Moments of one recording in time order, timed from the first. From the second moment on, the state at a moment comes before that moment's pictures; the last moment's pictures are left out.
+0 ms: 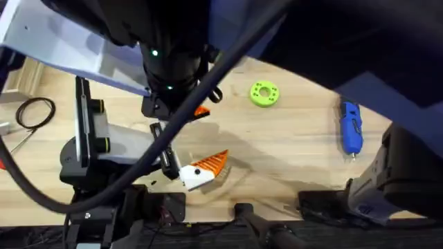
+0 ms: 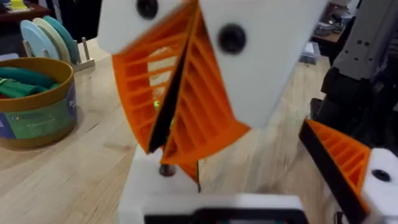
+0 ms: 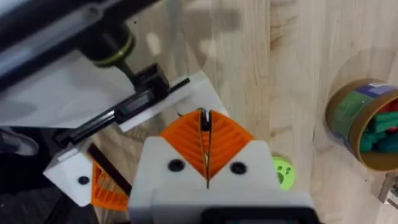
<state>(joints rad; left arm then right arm) -0.01 0.01 0.01 -0.13 1.18 0.00 1.12 1.98 2.16 -1.45 0.04 -0.37</state>
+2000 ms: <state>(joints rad) -0.01 0.01 0.01 -0.13 1.18 -0.01 1.11 2.00 2.17 -1.48 0.03 -0.31</state>
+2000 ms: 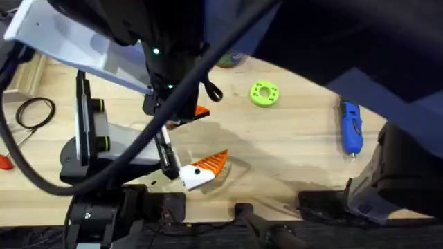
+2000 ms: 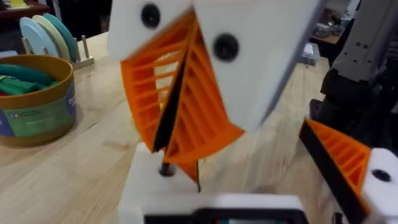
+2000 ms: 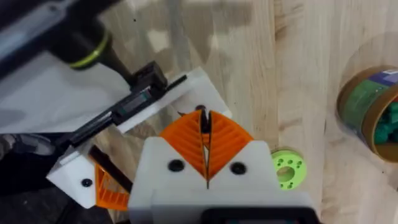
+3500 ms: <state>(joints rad) -0.01 0.01 0.01 -0.13 1.18 0.00 1.10 2.01 2.22 -1.51 0.02 -0.29</state>
